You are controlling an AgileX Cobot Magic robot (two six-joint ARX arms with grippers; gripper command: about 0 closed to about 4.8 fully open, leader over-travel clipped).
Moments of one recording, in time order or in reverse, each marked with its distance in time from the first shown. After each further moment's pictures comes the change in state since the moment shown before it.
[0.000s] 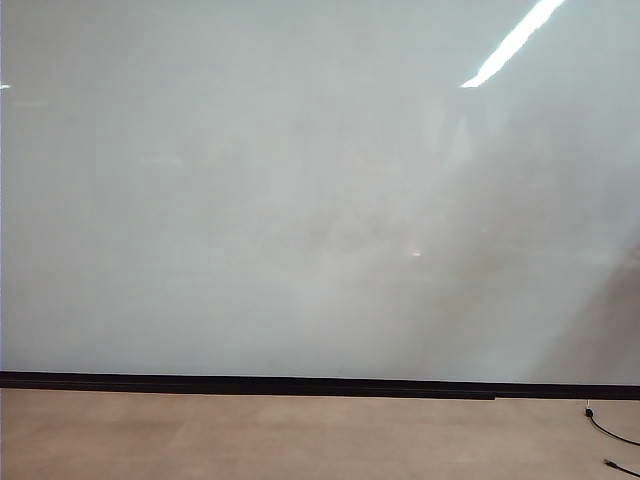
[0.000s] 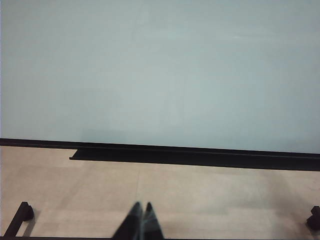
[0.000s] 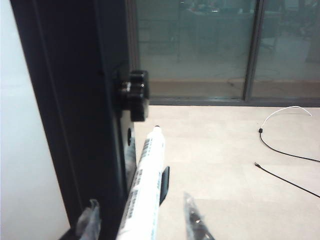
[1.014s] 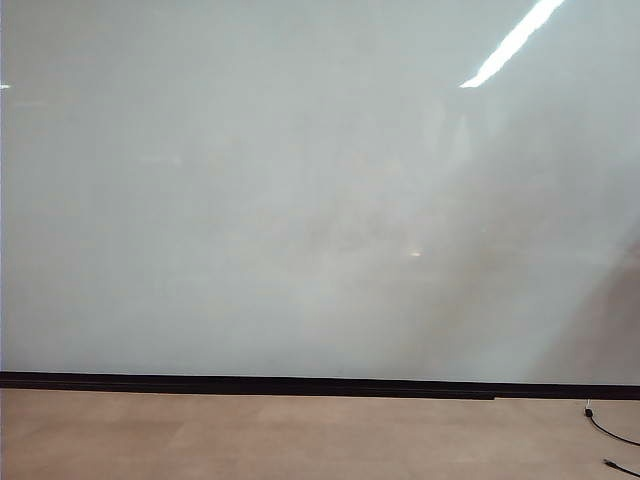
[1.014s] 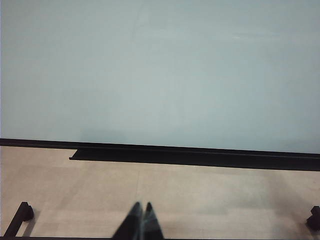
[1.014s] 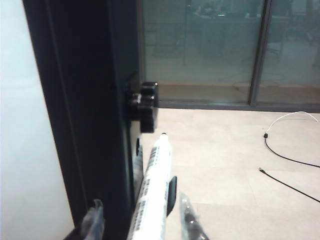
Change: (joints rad) left arm 0.000 0.000 0.000 0.000 0.000 0.000; right arm 0.002 0.000 0.013 0.000 -0.024 -0.003
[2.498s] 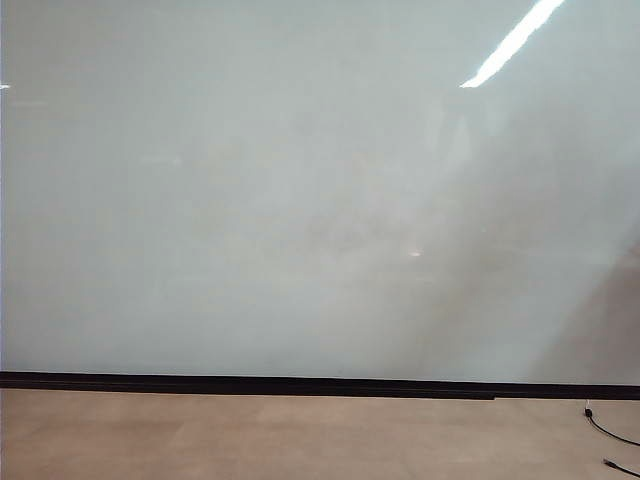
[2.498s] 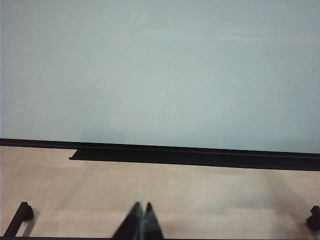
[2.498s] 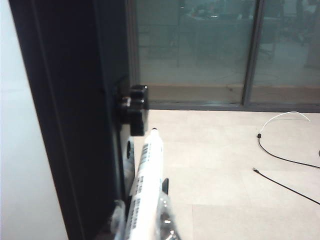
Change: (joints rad) left arm 0.000 0.000 0.000 0.000 0.000 0.000; right arm -0.001 0.000 0.000 0.003 0.034 0.000
